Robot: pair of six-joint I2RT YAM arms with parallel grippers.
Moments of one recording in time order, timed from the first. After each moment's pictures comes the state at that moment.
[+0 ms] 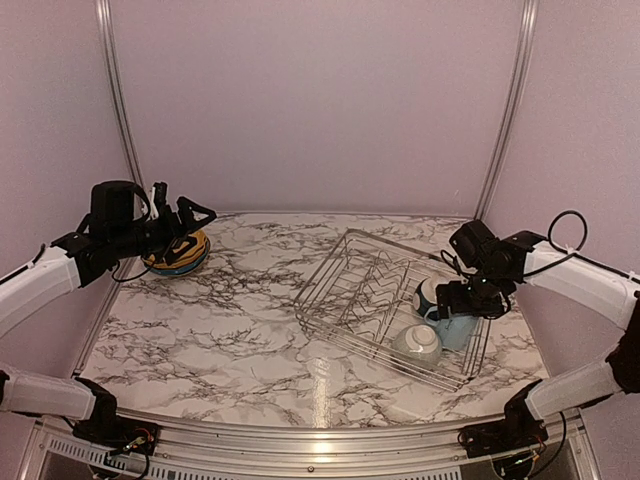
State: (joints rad) left arm -0.34 1.13 0.89 -0.16 0.37 -0.83; right arm 0.45 1.27 0.97 -0.95 0.19 0.45
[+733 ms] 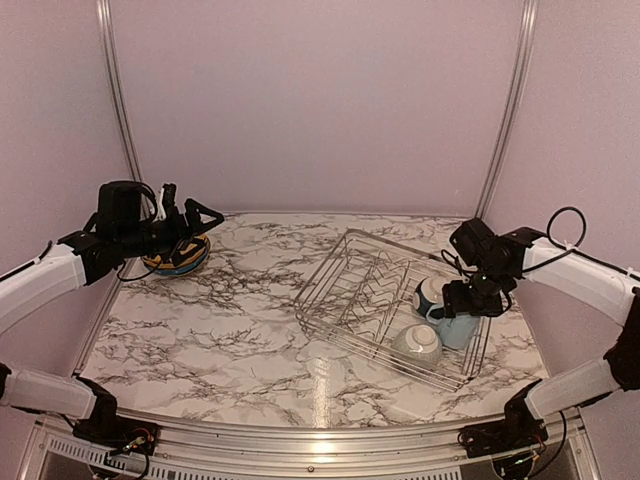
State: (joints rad) left arm -0.37 1.17 0.90 -0.14 0.40 -0.82; right arm 0.44 1.30 0.98 -0.98 0.21 0.44
